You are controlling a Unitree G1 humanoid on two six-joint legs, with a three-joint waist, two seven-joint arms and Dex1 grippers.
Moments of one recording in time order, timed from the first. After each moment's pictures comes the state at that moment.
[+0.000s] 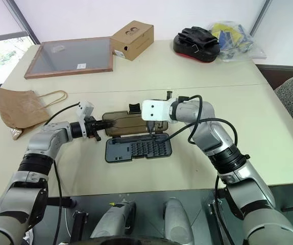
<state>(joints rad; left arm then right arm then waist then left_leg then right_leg) -0.60 0.49 -0.01 0.50 -0.35 0.44 -1.04 -0.72 -0.52 0.38 -0.04 -0.38 0.23 0.87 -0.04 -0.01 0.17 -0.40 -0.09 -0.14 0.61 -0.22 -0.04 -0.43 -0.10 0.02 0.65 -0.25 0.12</state>
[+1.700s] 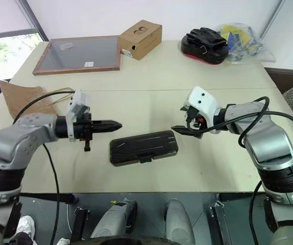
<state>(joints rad) -0.52 0.68 -0.04 -0.19 -0.61 0.79 -1.06 -0.56 -0.82 0.06 -0.44 0.31 0.99 1.02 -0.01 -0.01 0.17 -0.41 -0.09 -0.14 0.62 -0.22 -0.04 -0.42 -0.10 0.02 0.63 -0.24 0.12</state>
